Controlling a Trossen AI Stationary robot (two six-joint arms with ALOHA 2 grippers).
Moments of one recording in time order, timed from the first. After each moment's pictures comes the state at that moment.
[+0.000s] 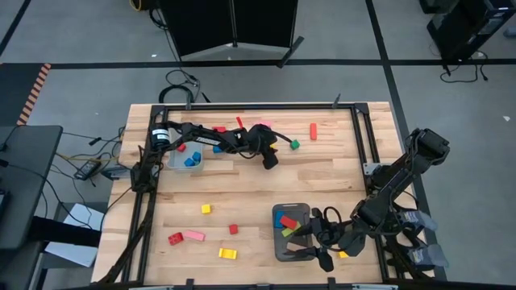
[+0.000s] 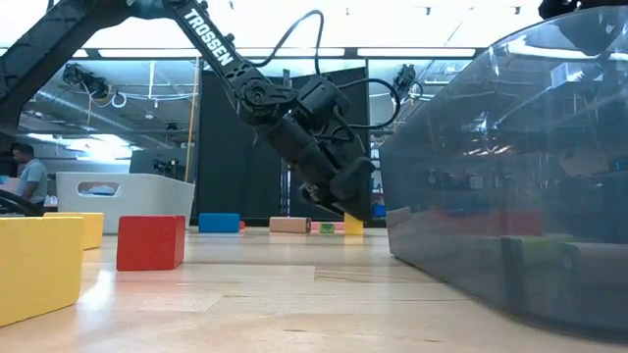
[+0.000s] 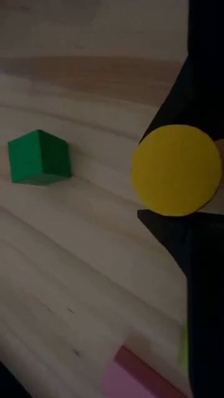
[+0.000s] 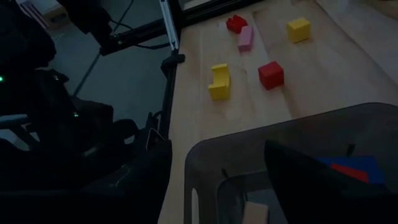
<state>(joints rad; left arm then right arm) 0.28 2.10 1.28 0.11 -0.07 -0.09 0.81 1.47 0.82 0.10 0.53 0.73</state>
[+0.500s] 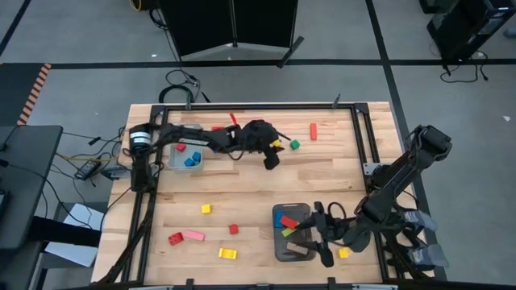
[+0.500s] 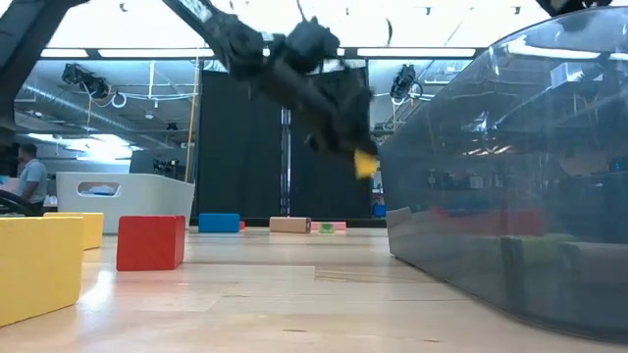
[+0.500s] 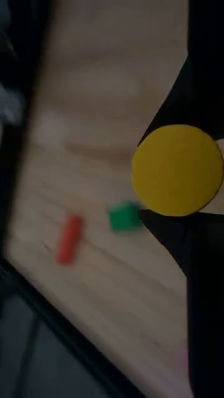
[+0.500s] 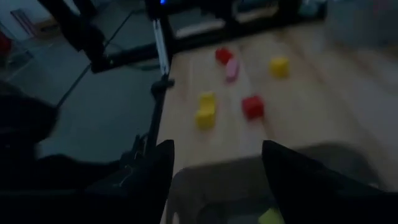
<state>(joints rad) 0.21 1.89 1.27 0.10 -0.04 -0.08 0.80 1.41 0.82 0.10 0.63 0.61</state>
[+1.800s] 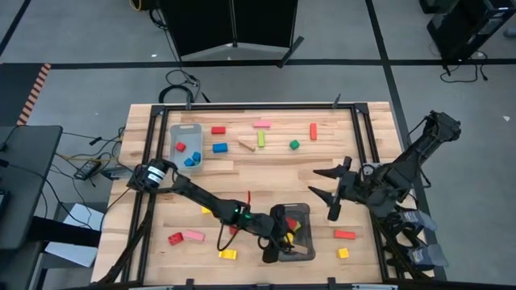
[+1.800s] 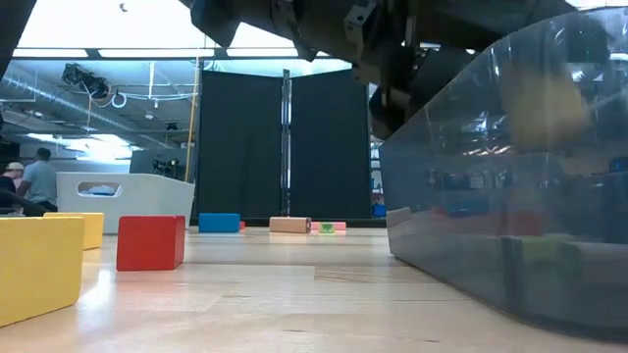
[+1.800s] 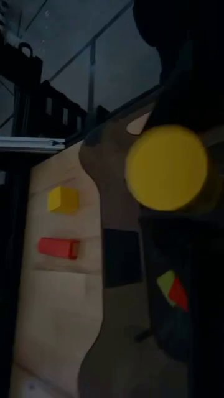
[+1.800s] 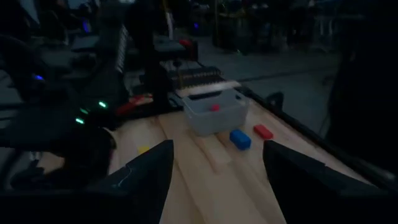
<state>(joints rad) -0.39 2.13 1.40 0.31 -0.08 -0.26 0.73 1.03 0.82 -0.19 1.07 0.41</state>
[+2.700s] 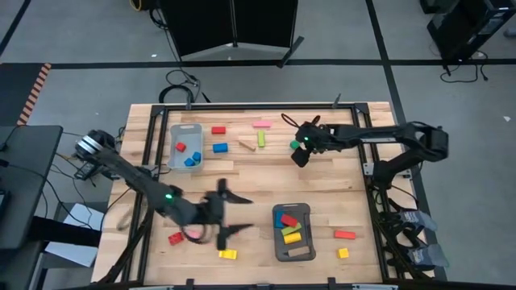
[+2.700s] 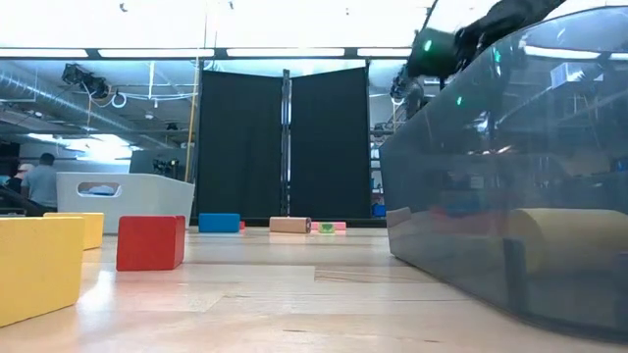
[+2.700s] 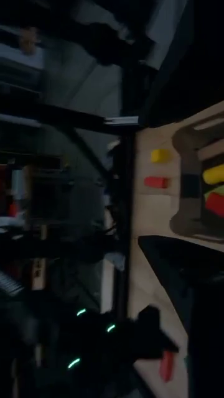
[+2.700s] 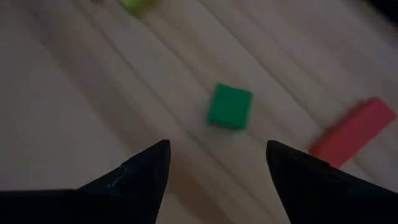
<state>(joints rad) -0.59 1.41 0.98 0.34 -0.63 -0.13 -0.33 1.42 0.82 -0.49 0.19 0.37</state>
